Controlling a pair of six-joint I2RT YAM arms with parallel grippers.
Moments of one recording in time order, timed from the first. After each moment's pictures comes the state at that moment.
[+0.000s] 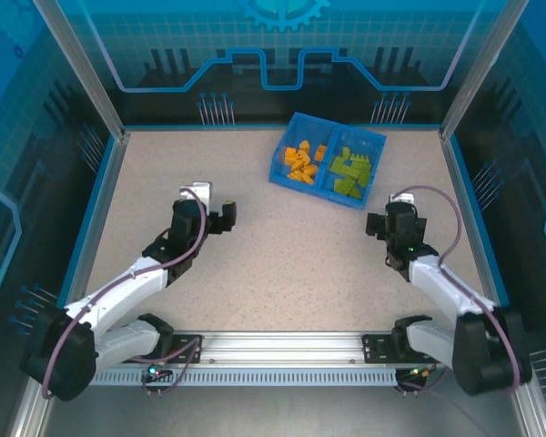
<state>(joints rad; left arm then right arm) -0.42 1.07 0.54 0.06 -0.37 -0.22 0.15 1.17 0.49 0.01 0.38 0.14</state>
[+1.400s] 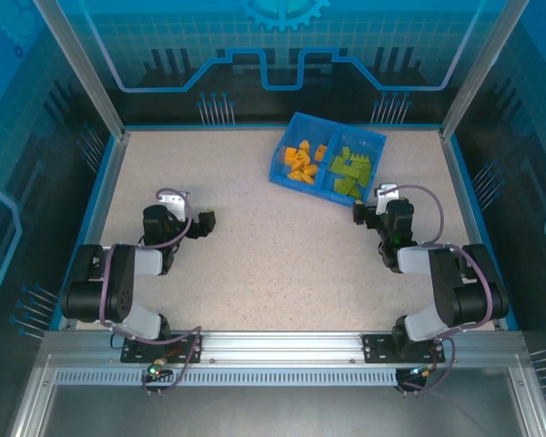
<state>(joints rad) 0.06 1.52 0.38 0.68 0.27 -0.08 0.09 1.50 0.42 0.68 0.10 -0.04</state>
